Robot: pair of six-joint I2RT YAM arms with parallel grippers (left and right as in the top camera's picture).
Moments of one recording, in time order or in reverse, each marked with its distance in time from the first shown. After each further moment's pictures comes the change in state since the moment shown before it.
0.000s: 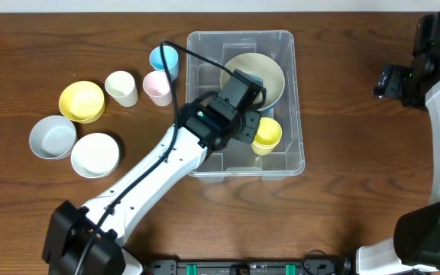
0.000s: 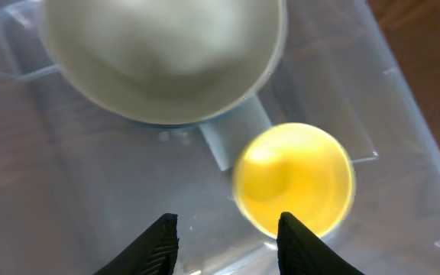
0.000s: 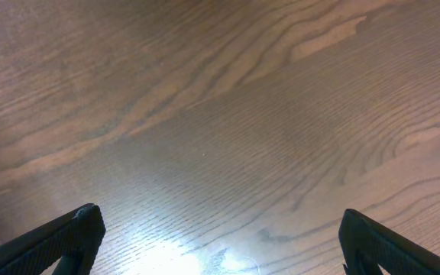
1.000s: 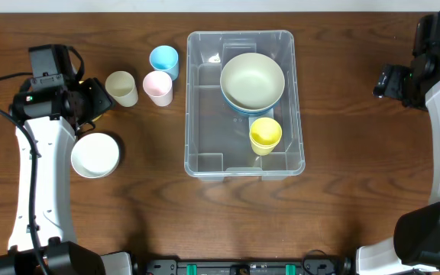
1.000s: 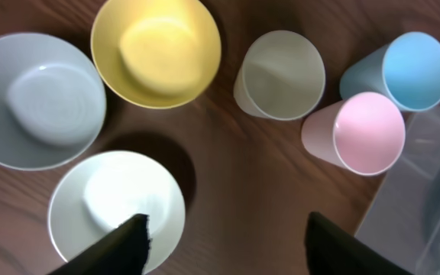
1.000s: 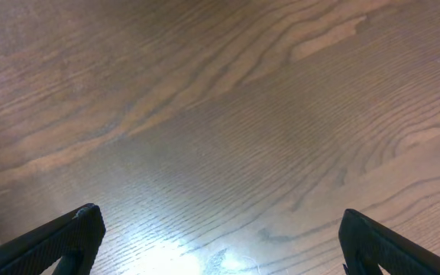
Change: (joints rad) left arm 0.852 -0.134 0.000 -0.232 0.017 -0.111; right arm 0.000 0.000 0.000 0.000 0.000 0.000
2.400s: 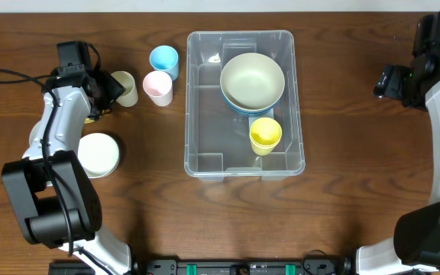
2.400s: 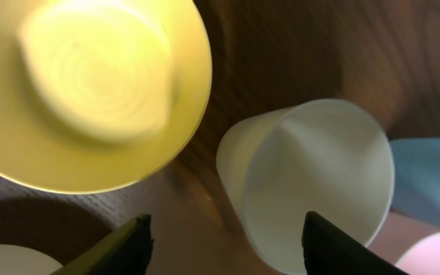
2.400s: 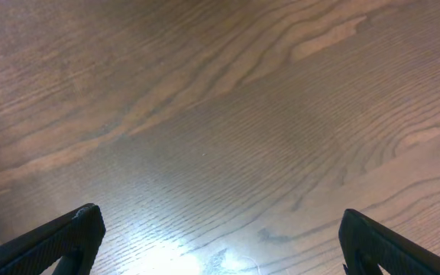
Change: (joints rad) left arm 0.000 0.356 -0.014 0.328 0.029 -0.230; right arm 0.000 0.000 0.000 0.000 0.000 0.000
